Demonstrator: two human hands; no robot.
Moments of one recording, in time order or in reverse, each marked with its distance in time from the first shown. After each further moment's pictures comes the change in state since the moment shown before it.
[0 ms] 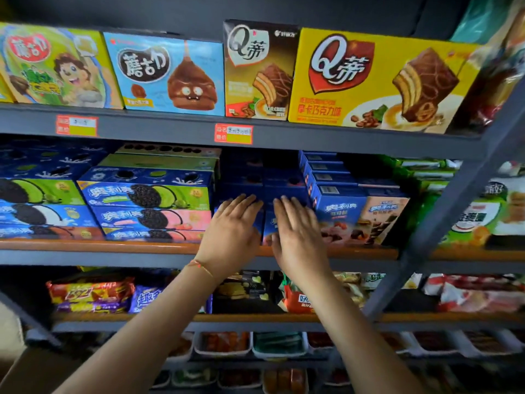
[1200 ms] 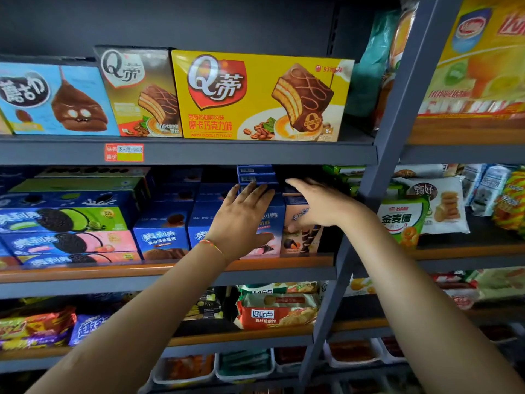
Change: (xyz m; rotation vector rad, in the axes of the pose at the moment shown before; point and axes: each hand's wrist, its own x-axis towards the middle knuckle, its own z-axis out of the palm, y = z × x) left_hand 0.099 0.122 0.032 0.216 -0.234 0.161; right_hand 0.057 0.203 -0.089 0.216 -0.590 0.124
